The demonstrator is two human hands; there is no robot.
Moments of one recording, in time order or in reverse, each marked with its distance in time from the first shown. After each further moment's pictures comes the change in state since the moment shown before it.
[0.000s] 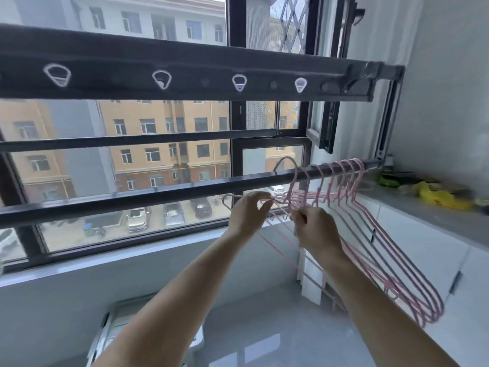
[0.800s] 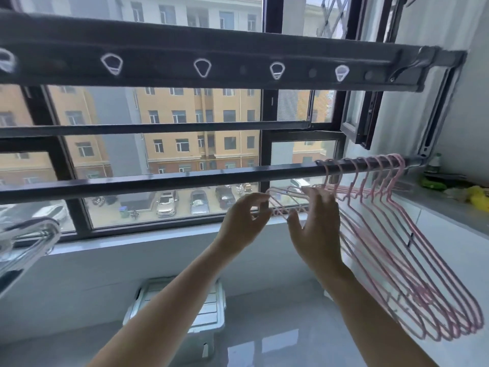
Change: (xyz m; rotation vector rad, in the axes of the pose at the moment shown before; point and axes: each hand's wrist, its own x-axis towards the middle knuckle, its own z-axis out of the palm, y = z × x) left_hand -0.060 -0.022 -0.066 -0.107 0.031 -0.032; right_hand -0.030 -0.043 0.039 -0.003 0.242 -0.241
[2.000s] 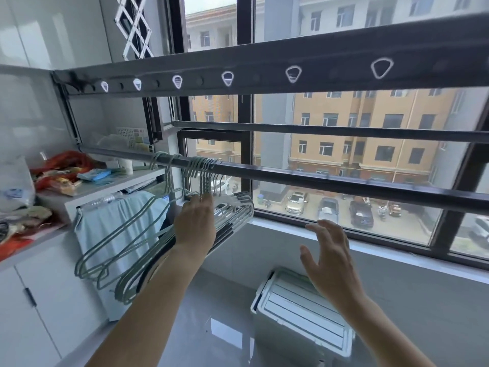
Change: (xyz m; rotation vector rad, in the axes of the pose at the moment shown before) left_hand -0.173 -0.096 -0.318 1.287 0.410 -0.602; right_hand -0.085 -0.216 0.127 0.509 -0.515 -0.368
